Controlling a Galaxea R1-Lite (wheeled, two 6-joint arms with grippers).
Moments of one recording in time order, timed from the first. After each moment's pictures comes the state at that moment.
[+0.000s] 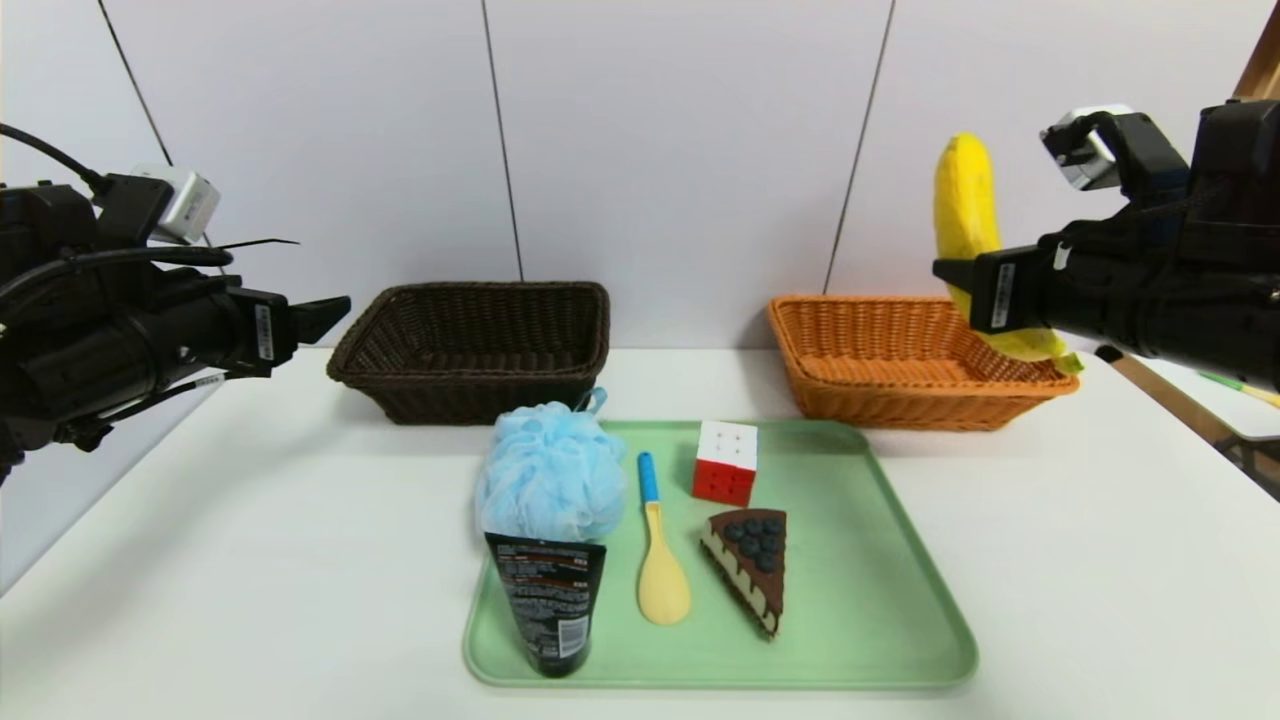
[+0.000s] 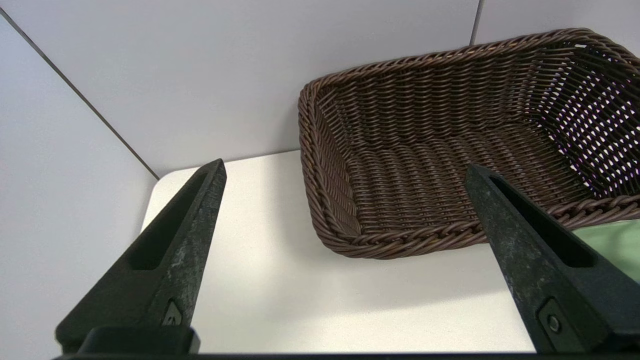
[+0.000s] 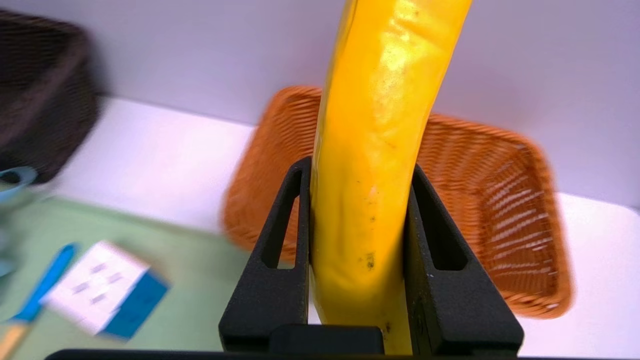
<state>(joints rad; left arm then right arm) 0.01 1.53 -0.84 -0.58 -0.08 0.16 0.24 1.56 -1.04 -0.34 -0.10 -0.09</state>
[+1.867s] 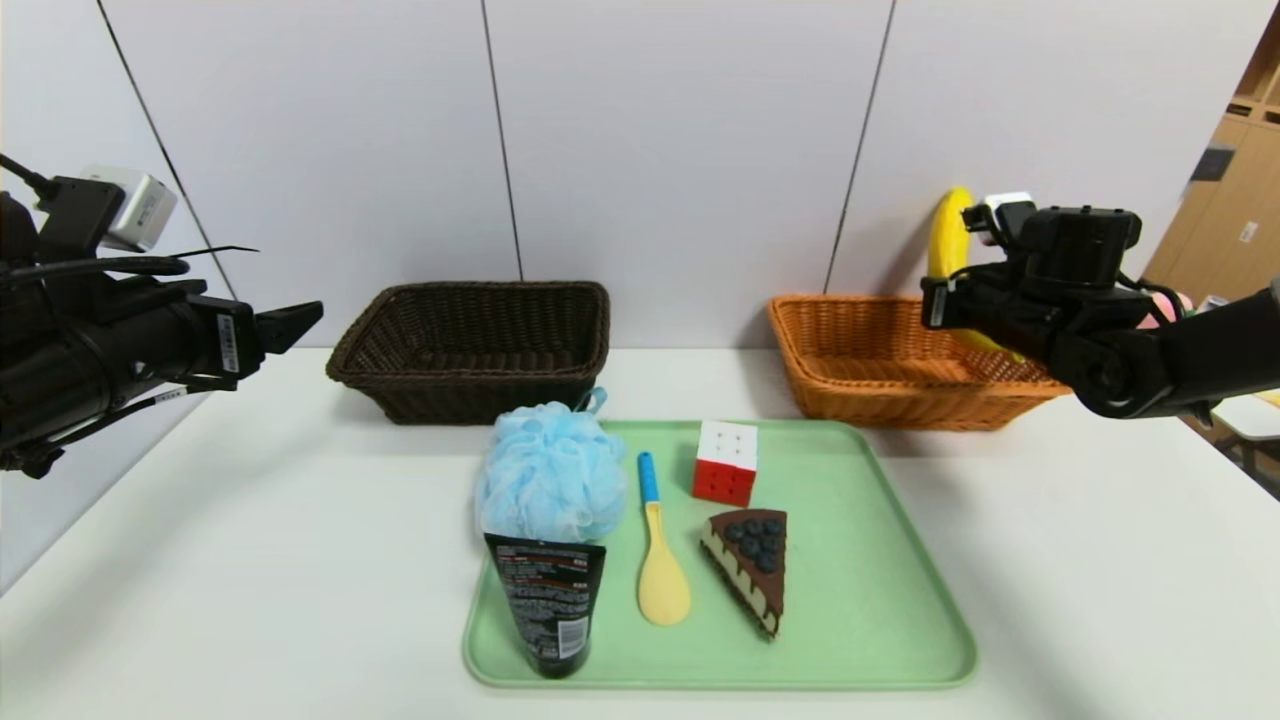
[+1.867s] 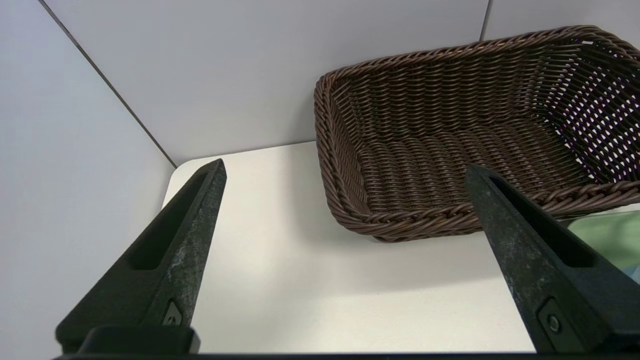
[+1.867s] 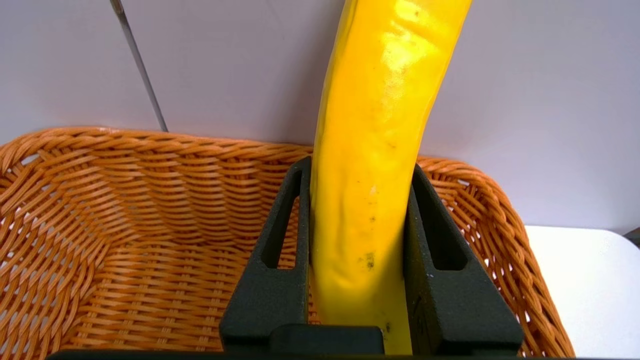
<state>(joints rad) 0.04 1.46 -0.78 -0.58 -0.08 0.16 0.04 2.07 -1.26 -0.68 -0.11 -0.12</state>
